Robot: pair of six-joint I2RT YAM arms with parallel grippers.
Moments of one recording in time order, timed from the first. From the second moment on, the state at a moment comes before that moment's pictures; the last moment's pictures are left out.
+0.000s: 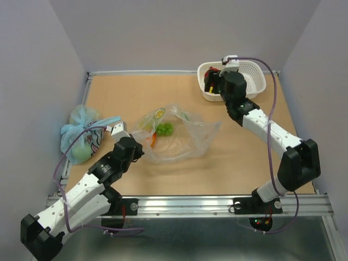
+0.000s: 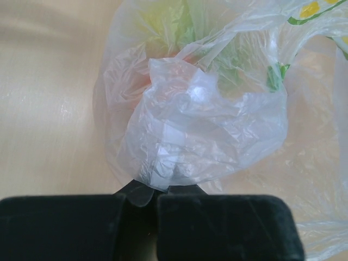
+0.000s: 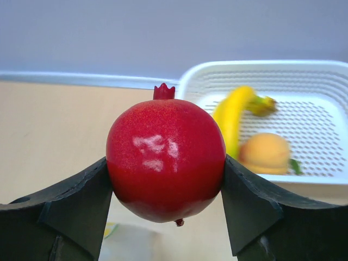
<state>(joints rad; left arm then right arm) -0.67 0.68 0.50 -0.43 -0.45 -0.83 0.52 1.49 1.22 0.16 0.28 0.12</state>
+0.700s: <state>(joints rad) -0.67 0.67 0.50 -0.44 -0.46 -0.85 0.01 2.18 1.69 0.10 0.18 0.32</state>
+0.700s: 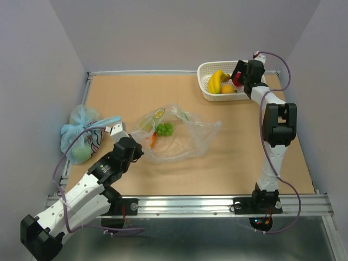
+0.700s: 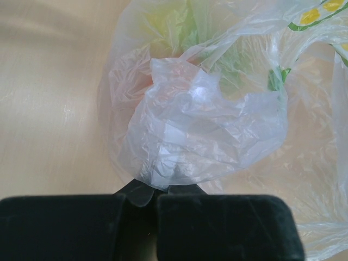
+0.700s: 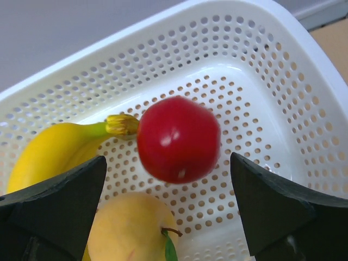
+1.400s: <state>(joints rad) -0.67 0.61 0.50 -0.49 -0.51 -0.92 0.34 1.60 1.32 0.10 -0.27 0.21</state>
